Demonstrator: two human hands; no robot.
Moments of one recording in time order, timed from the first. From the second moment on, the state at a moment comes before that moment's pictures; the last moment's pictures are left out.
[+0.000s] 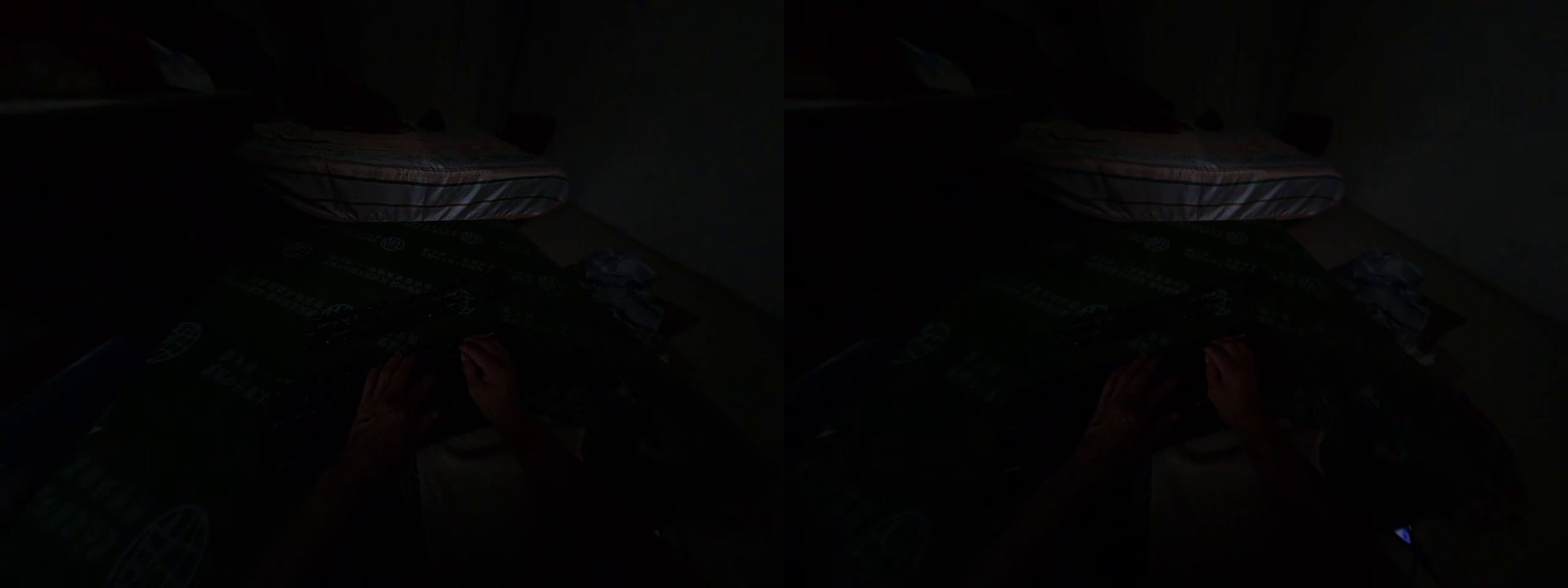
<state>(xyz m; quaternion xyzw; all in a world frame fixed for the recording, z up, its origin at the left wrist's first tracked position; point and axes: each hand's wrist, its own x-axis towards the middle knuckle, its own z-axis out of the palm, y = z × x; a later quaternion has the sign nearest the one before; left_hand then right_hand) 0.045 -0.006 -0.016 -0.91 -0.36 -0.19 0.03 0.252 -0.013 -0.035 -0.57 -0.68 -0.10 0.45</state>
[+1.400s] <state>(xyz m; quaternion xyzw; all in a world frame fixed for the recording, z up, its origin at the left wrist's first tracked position) 0.042 -0.007 -0.027 -0.91 -0.37 -0.21 0.03 0.311 -0.012 -0.034 -0.74 -0.39 0.09 0.53</state>
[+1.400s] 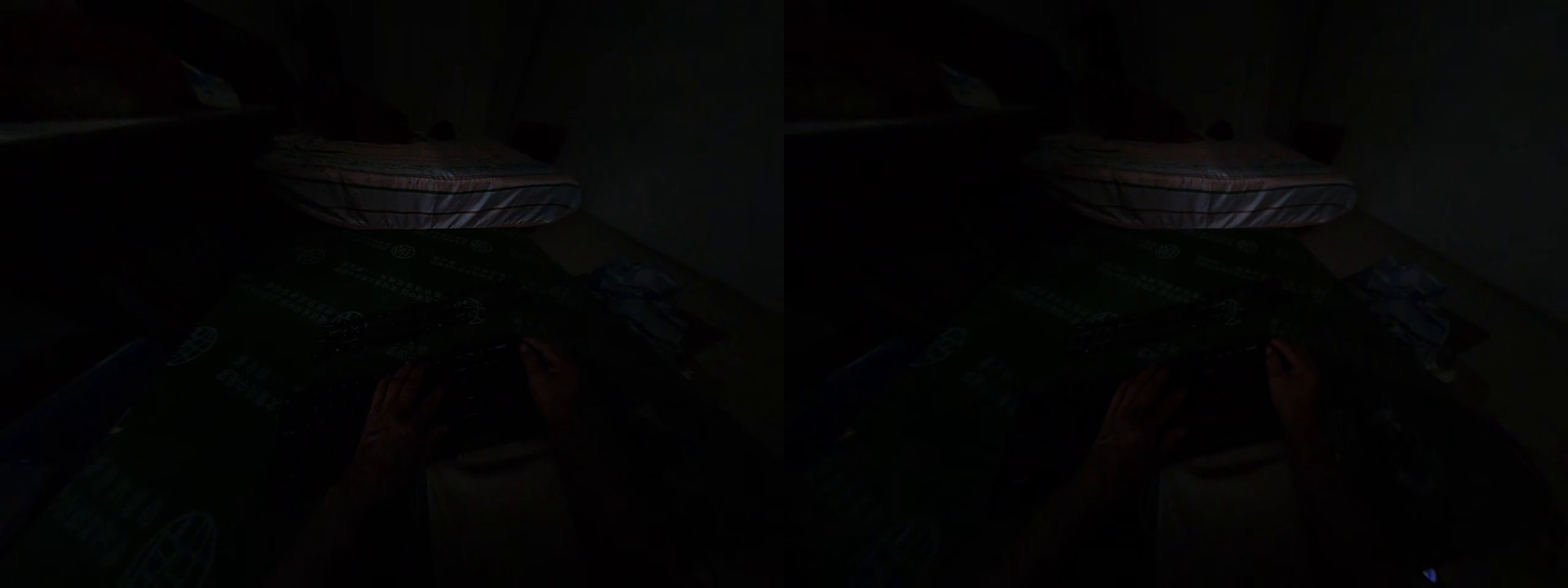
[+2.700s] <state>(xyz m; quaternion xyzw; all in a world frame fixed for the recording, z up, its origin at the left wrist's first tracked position) 0.034 -0.008 -0.036 -0.90 -0.36 -0.23 0.06 0.301 0.059 0.013 -0.64 -0.69 -0.02 0.33</state>
